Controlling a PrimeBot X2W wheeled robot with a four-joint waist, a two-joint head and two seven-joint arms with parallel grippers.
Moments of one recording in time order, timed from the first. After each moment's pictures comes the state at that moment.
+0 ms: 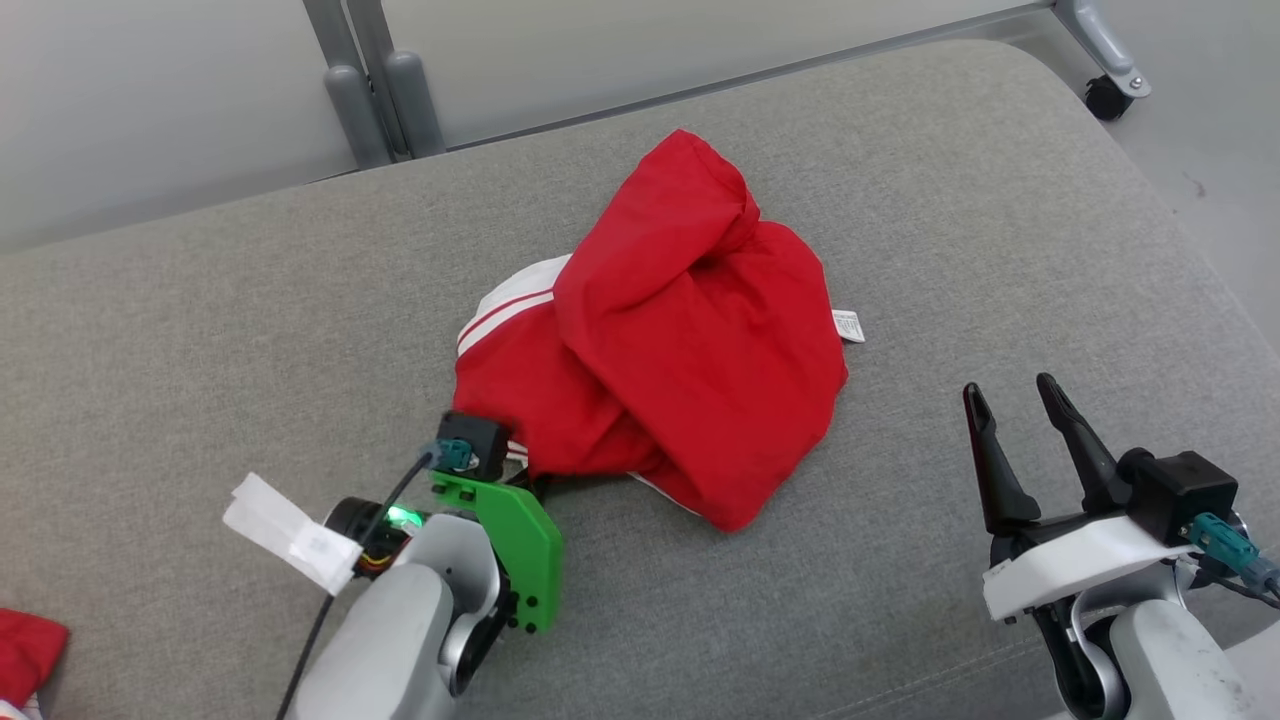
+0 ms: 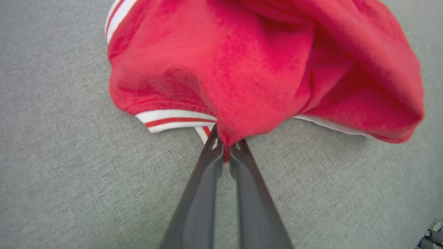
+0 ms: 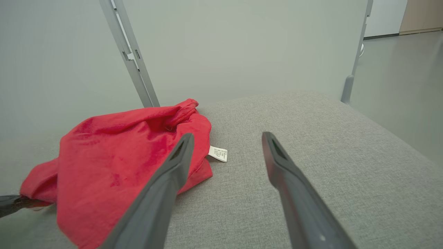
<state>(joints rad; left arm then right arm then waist) -0.42 0.06 -0.45 0.59 -0.35 -0.07 0.25 -0.14 -0.19 0.11 0.21 0.33 0.13 -0.26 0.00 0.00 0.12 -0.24</state>
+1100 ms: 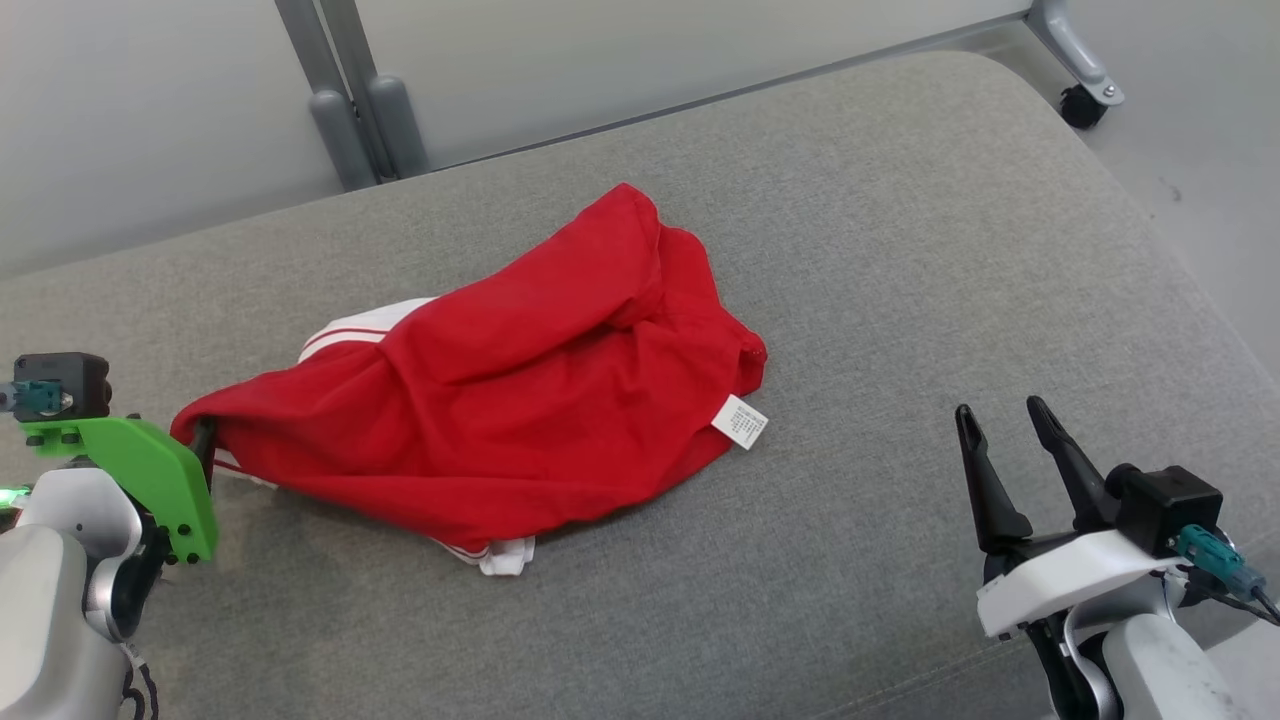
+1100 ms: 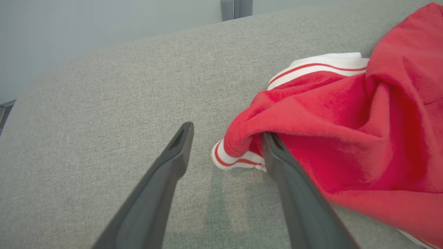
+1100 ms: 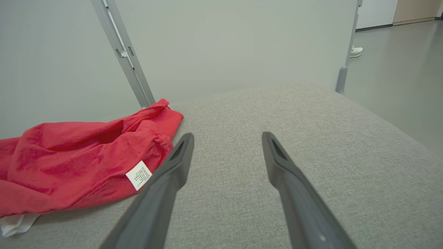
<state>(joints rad) -0.46 0.45 -0.20 0.56 -0.50 -0.07 0.37 -0.13 -0.18 0.11 0.25 0.34 0.13 -0.26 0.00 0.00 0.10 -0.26</state>
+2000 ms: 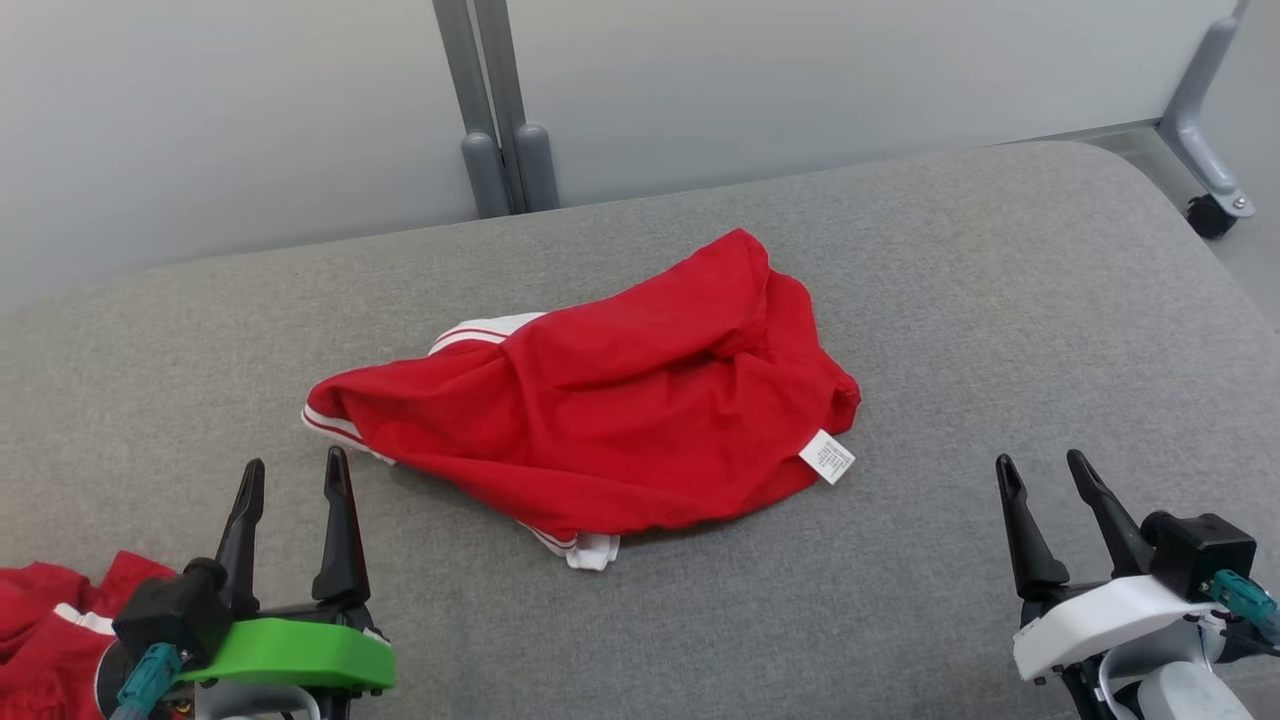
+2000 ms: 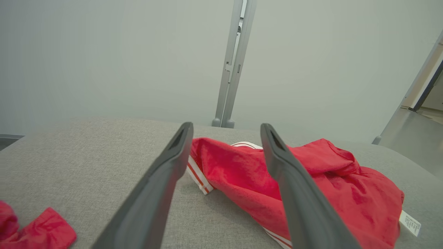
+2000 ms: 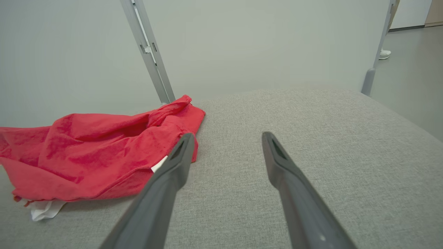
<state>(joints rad) -0.02 0.19 -0.16 0.09 -0.46 0.07 -0.25 -0.05 -0.21 0.08 0.27 0.36 0.13 -0.26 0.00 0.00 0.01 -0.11</state>
